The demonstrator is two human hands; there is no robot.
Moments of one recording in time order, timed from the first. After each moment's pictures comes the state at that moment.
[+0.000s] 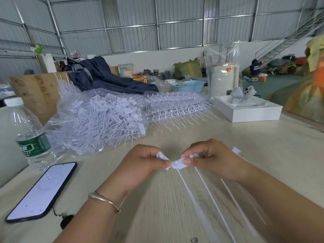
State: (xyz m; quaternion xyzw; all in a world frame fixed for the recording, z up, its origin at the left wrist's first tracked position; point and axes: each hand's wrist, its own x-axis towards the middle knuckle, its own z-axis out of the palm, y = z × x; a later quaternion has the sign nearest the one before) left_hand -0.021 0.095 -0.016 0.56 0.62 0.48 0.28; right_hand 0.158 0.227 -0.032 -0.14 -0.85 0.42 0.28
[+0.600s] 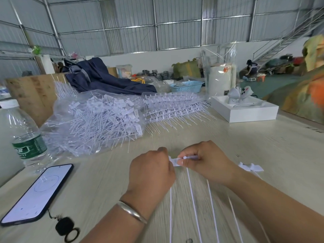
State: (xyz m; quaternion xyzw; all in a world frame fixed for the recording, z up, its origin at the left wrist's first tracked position) left_hand 0.025 0.115 -0.032 0.52 0.81 0.13 -0.21; right_hand 0.150 0.221 -0.031 -0.24 -0.90 0.23 0.27
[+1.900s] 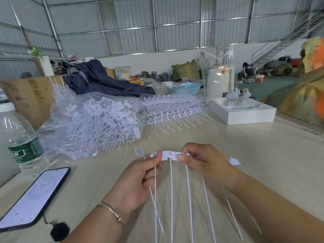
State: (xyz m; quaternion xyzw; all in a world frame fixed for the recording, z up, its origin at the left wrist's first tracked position) left_hand -0.005 0.113 -0.039 0.29 0.44 0.66 0.54; right_hand 0.156 0.228 -0.035 -0.18 -0.88 0.30 0.33
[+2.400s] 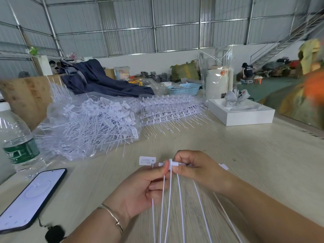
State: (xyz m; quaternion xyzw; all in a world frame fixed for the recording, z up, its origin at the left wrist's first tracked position) left_hand -0.001 0.111 -0.045 0.34 0.40 0.55 0.65; right_hand 0.150 0.220 -0.041 -0.14 -0.85 0.43 0.28
